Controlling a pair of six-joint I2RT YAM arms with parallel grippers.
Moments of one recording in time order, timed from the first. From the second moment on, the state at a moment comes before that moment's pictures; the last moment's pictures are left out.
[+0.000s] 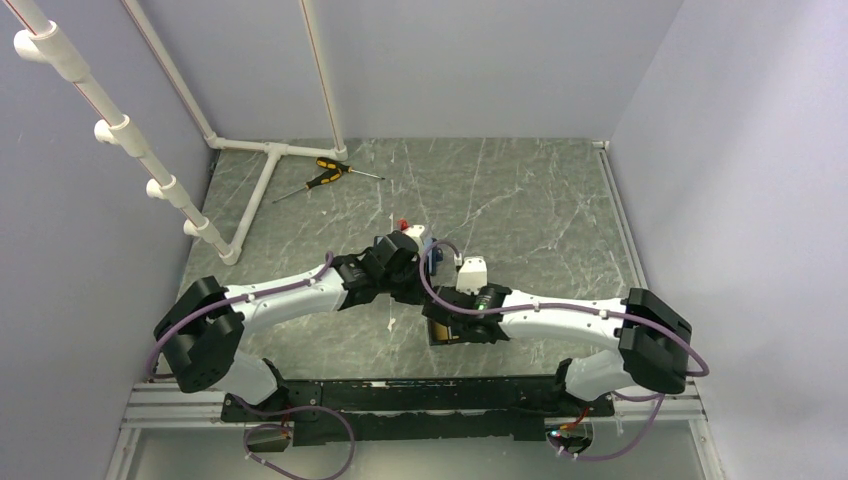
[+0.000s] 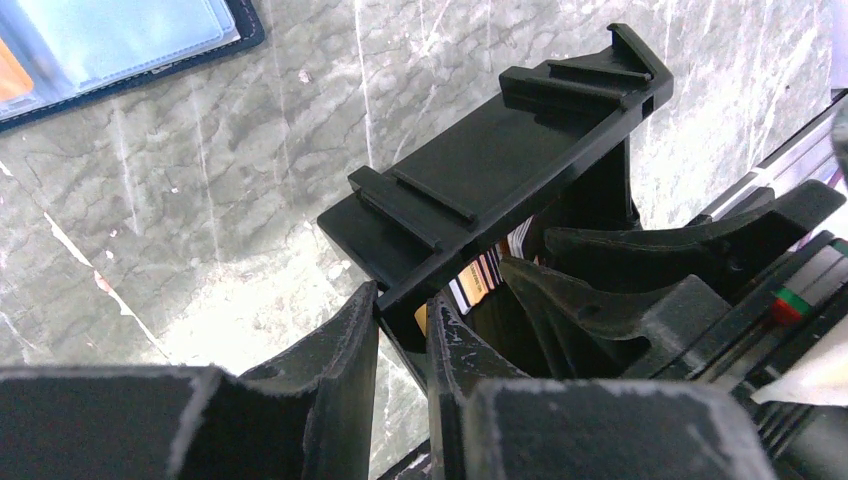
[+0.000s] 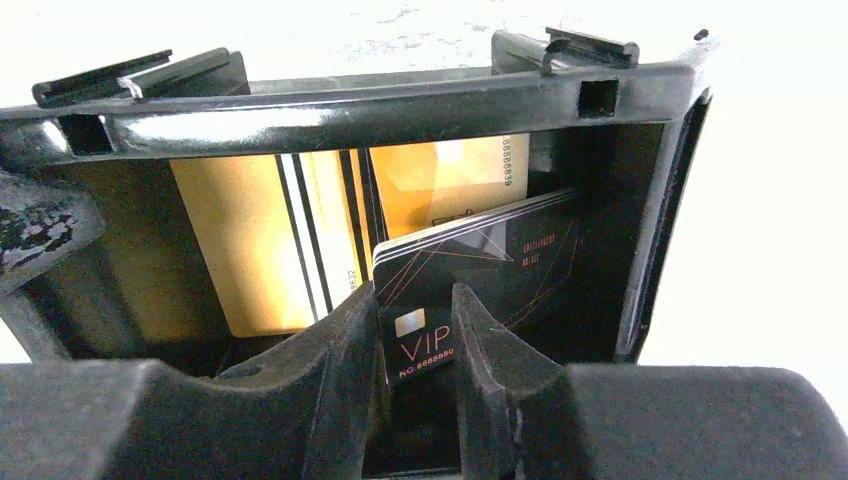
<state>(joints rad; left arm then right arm) -0.92 1.47 0.91 -0.20 0.06 -0.68 1.15 1.39 0.81 -0.73 0.57 1.03</state>
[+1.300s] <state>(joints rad) -0.92 1.49 0.92 -0.20 0.08 -0.70 1.15 1.30 0.88 -1.01 0.65 1.21</state>
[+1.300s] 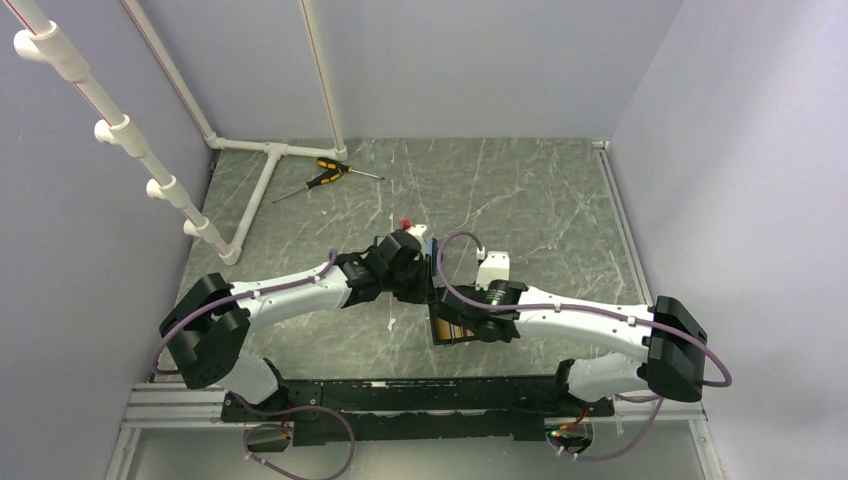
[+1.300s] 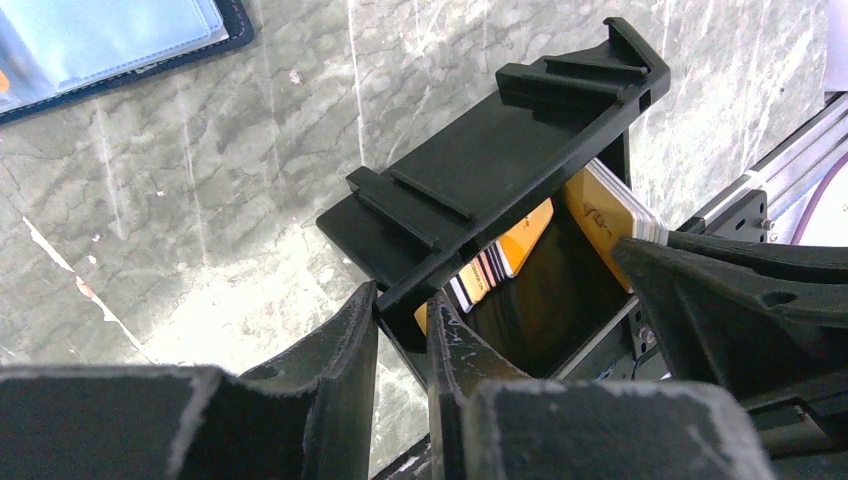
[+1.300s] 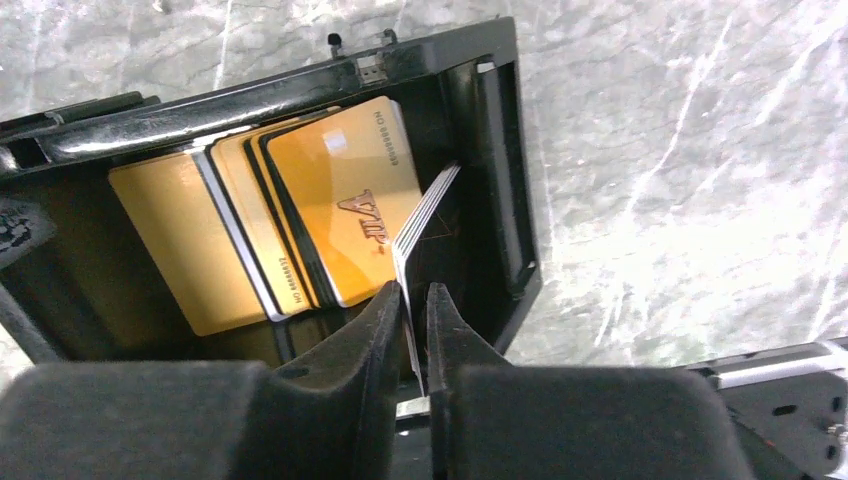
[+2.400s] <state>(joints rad) -0.88 1.57 0.95 -0.25 0.20 -0.73 0.74 0.95 0.75 -0.68 0.02 0.70</state>
